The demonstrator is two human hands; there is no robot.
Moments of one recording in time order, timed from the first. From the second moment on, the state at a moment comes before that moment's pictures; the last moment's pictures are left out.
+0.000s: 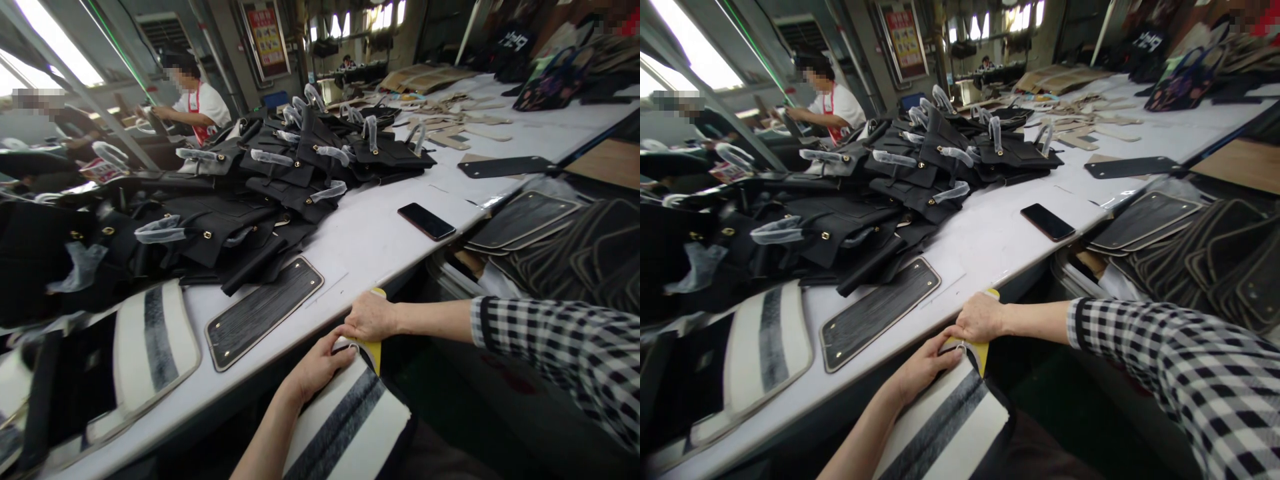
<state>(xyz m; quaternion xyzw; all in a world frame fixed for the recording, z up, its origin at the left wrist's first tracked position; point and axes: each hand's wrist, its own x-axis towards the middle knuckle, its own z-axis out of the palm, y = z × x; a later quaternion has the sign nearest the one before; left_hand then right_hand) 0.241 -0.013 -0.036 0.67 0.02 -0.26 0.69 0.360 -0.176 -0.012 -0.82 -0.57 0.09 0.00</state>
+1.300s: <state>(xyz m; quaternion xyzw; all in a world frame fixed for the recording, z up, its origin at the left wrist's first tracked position) 0.242 -0.014 -0.022 0.86 -0.07 -0.19 0.46 0.339 -0.185 -0.013 -0.84 -0.52 0.11 -0.05</state>
